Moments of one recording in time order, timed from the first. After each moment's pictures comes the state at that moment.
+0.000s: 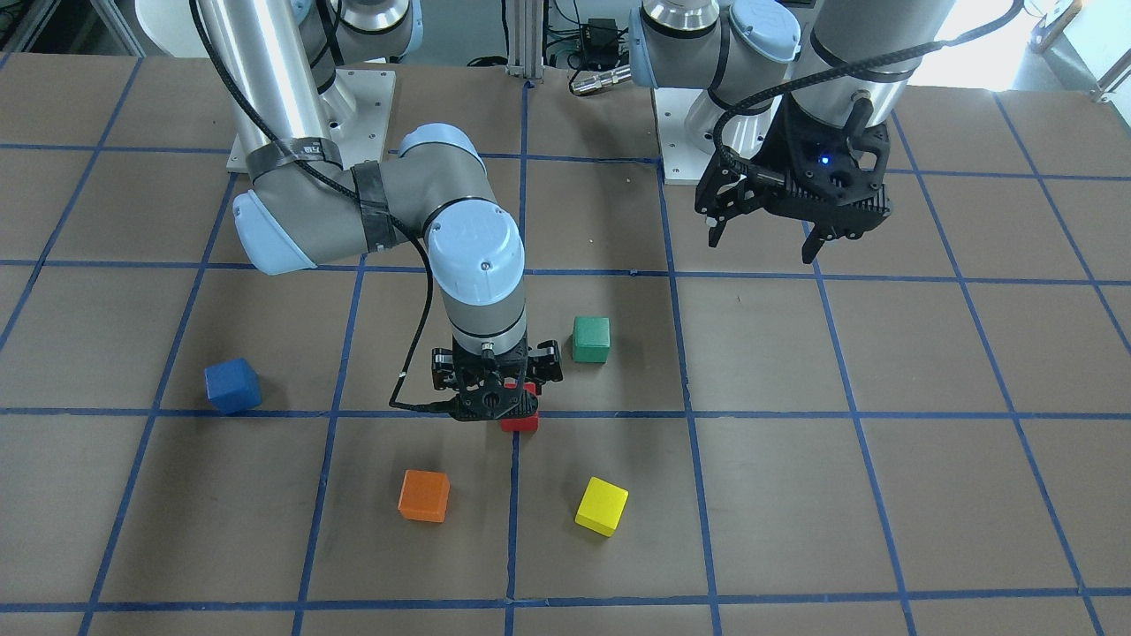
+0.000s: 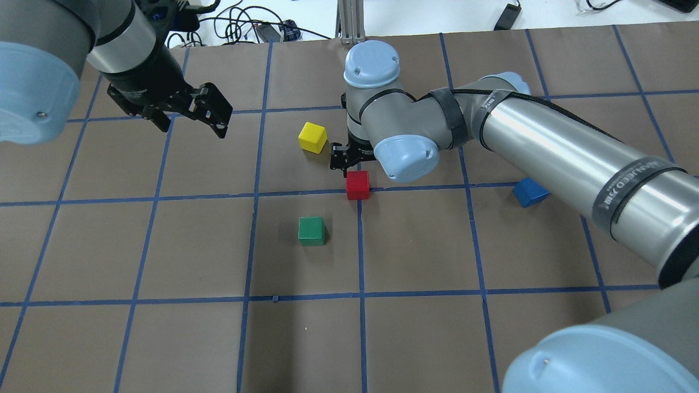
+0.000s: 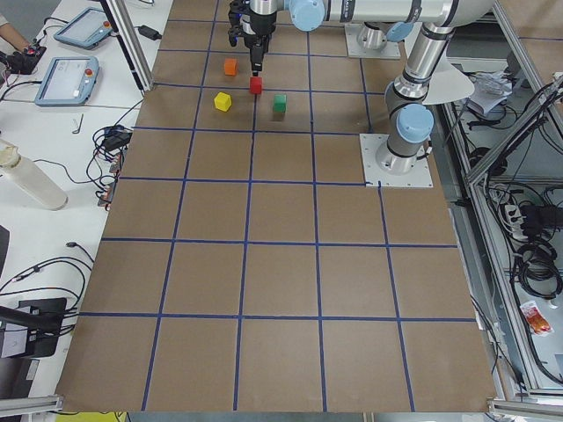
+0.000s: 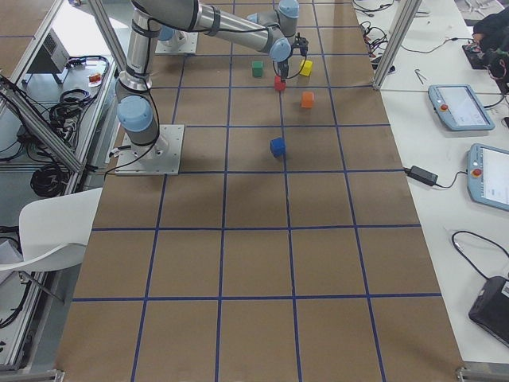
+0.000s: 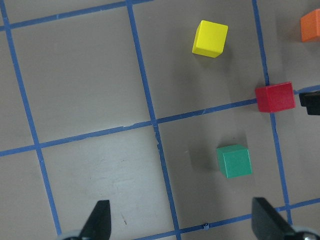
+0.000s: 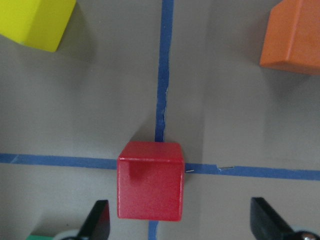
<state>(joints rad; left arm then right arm) -1.57 -1.57 -1.60 -1.48 1.56 0.18 1.92 -1.08 1.60 -2.11 -1.53 0.29</state>
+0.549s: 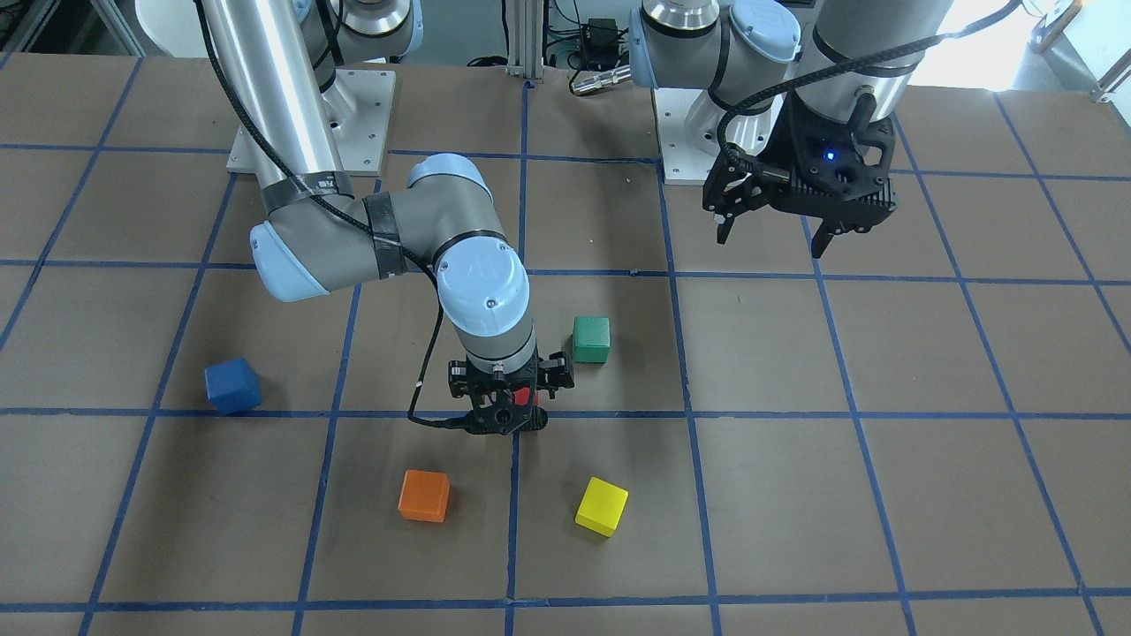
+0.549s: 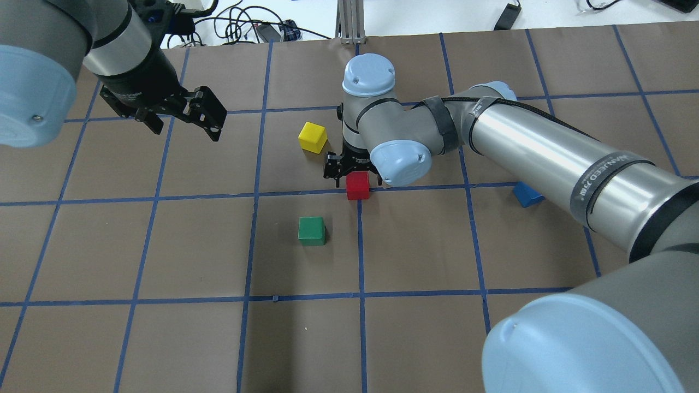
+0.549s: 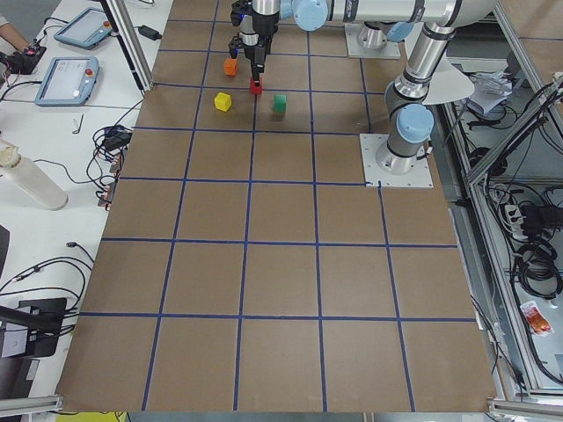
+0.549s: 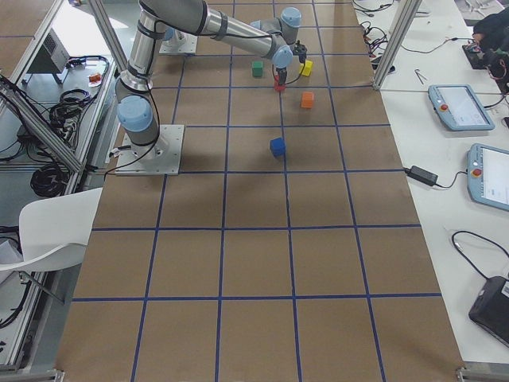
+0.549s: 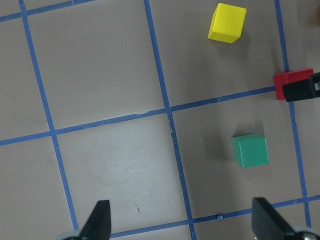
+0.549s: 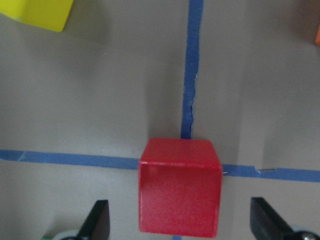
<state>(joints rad) -1.57 -1.56 -1.60 -1.49 1.58 0.18 1.92 -1.02 1.60 -2.12 -1.45 0.30</state>
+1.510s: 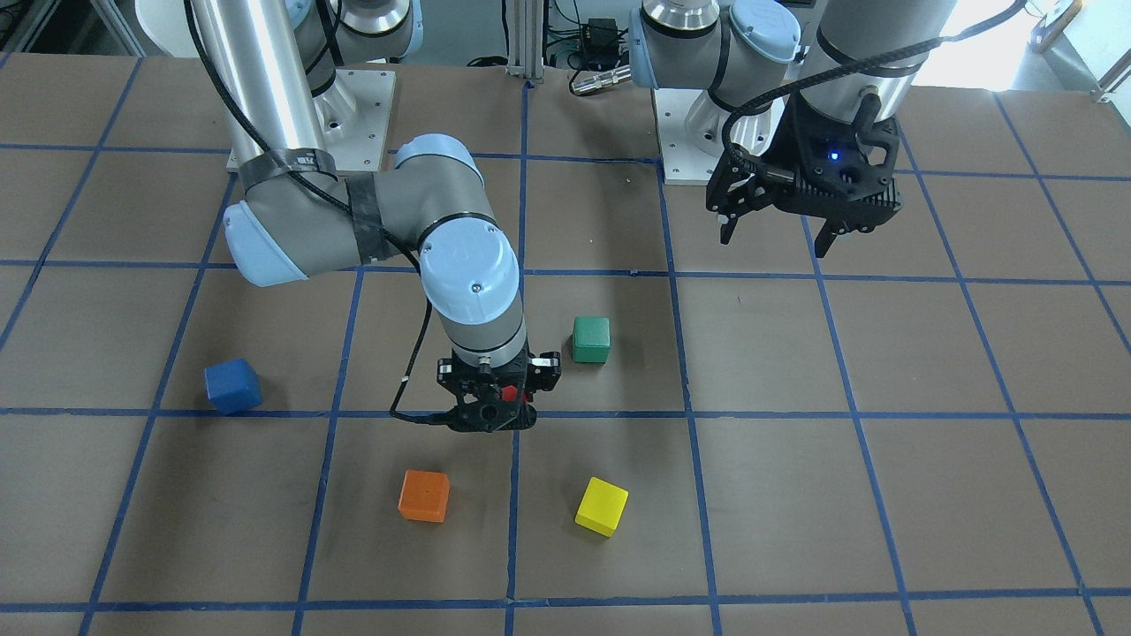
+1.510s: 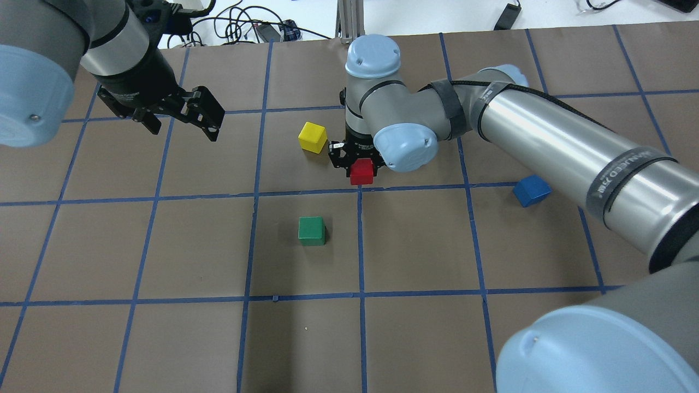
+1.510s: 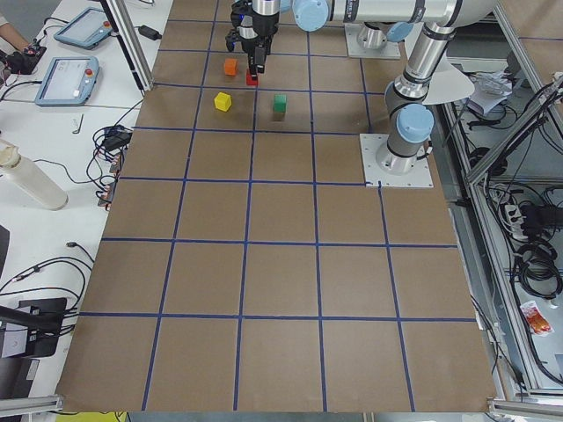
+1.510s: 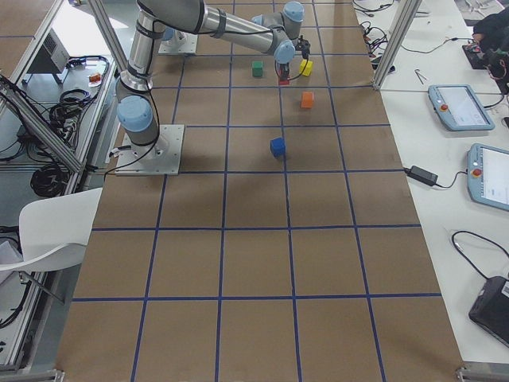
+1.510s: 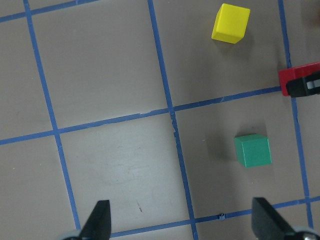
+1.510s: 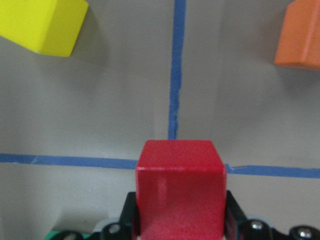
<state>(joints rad) -1.56 -1.56 -1.61 -1.49 1.58 0.18 1.89 -1.09 1.55 -2.01 -1.50 0.30</state>
